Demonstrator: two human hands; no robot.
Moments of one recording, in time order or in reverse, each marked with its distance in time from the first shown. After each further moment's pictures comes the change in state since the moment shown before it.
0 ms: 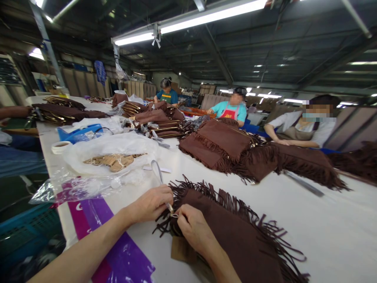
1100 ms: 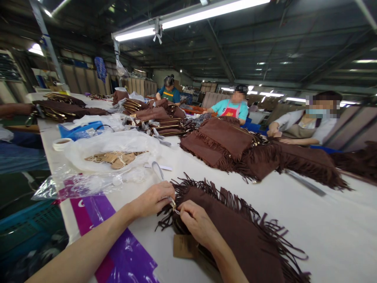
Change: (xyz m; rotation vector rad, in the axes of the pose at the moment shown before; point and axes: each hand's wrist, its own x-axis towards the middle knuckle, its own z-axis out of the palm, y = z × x) left_hand 0.002 -0.008 0.006 -0.102 0.110 -0.021; right_hand 0.004 0.017 -0.002 0.155 -0.057 -0.023
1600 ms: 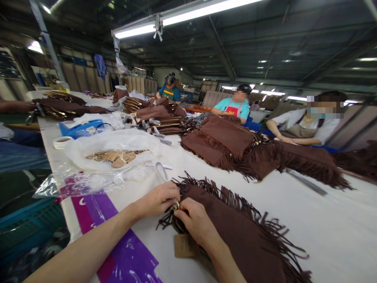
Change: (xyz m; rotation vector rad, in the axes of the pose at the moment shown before) left_hand 0.004 -0.003 0.015 -0.063 0.006 0.025; right_hand 0.005 -0.006 0.007 -0.210 0.046 -0.042
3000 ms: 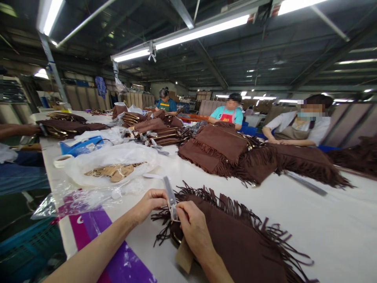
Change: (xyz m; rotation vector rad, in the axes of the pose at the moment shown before) left_hand 0.001 0.007 -0.016 -0.862 0.239 -0.580; right_hand 0.002 -0.003 0.005 0.193 0.287 0.021
